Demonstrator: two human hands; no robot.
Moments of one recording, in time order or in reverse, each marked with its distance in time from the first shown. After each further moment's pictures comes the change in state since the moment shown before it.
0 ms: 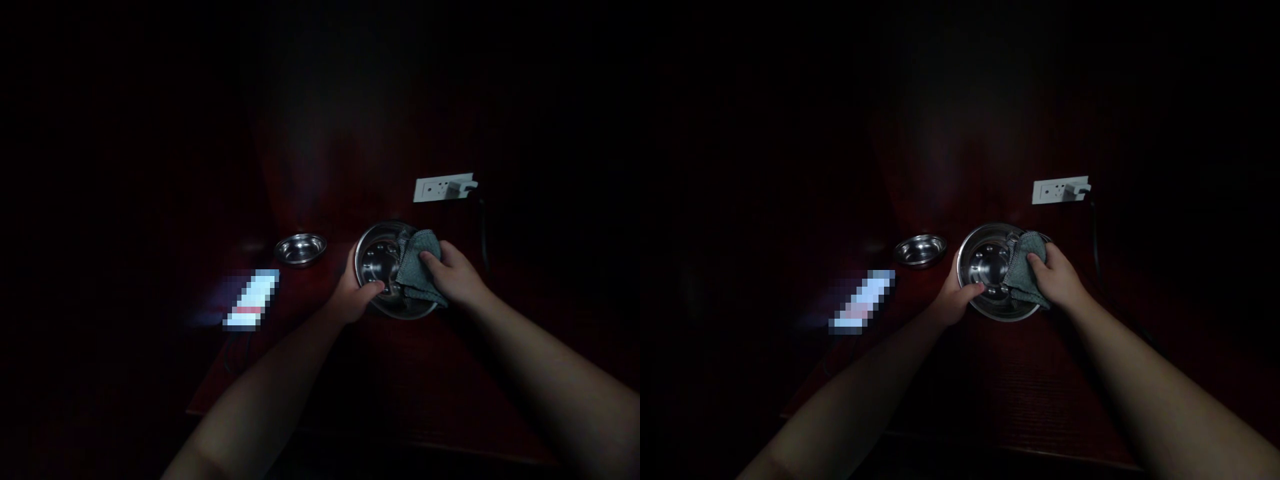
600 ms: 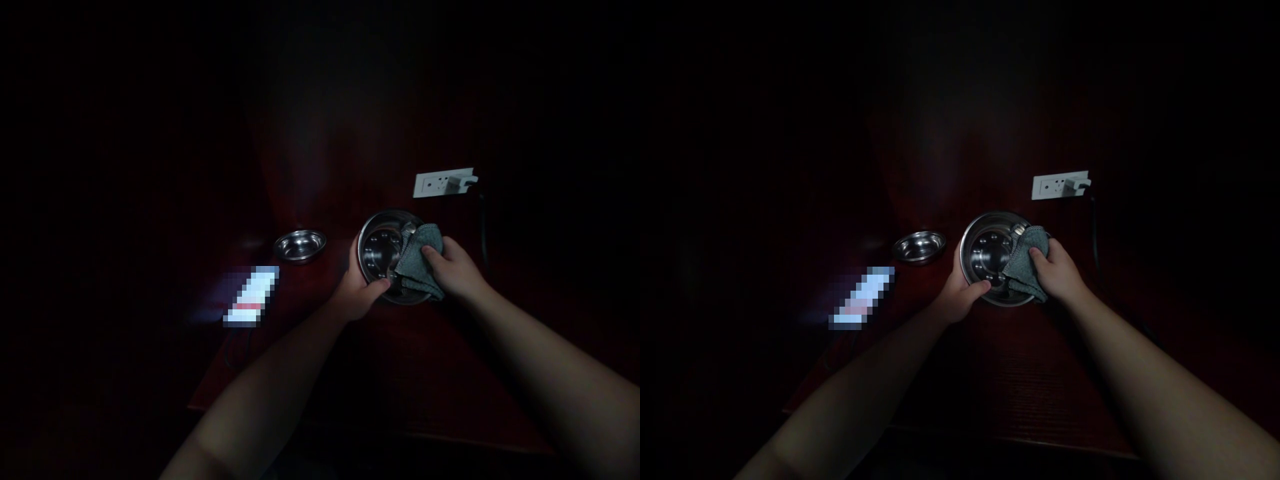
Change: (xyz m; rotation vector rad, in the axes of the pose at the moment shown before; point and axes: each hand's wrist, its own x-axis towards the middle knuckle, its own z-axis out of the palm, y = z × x) left_hand -0.002 0.005 0.008 0.114 0.041 -0.005; right_hand 0.001 0.007 0.004 0.029 0.063 0.017
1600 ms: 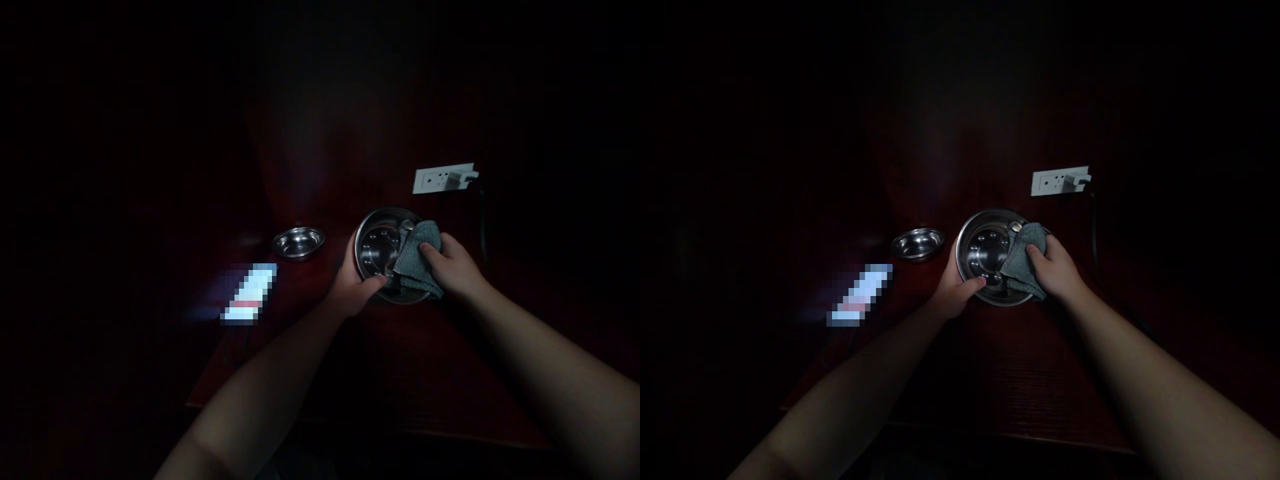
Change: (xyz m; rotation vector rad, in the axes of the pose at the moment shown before) left_hand 0.003 0.001 -0.003 -0.050 -0.010 0.073; right_hand 0.000 -0.002 -0.002 0.002 -0.041 0.007
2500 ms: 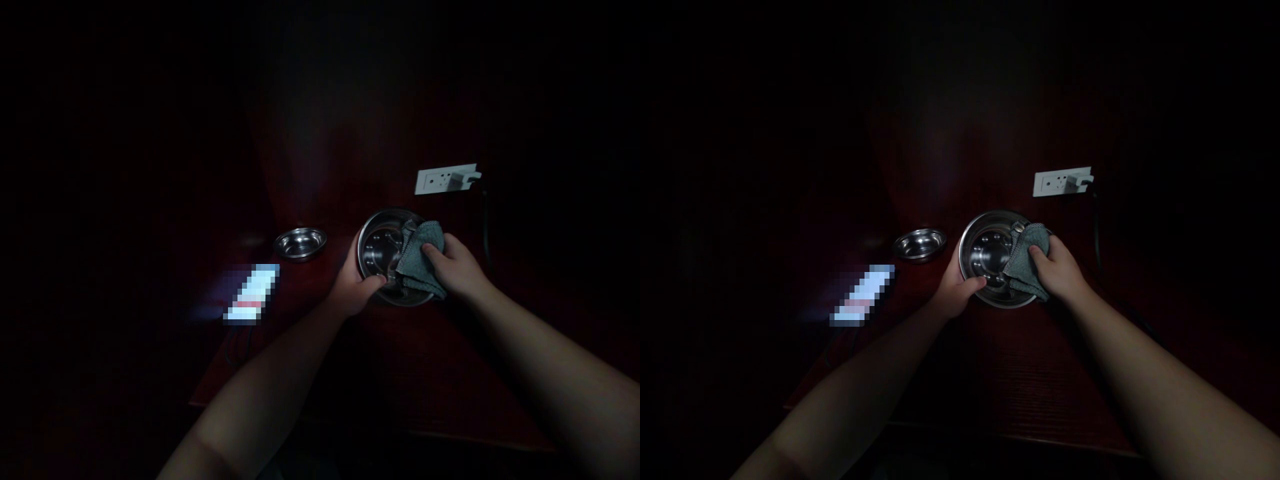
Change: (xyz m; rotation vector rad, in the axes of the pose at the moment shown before) left_hand 0.003 -0.004 -0.001 -0.079 -0.001 -0.011; right_hand 0.000 -0.002 -0.001 -0.022 0.021 0.005
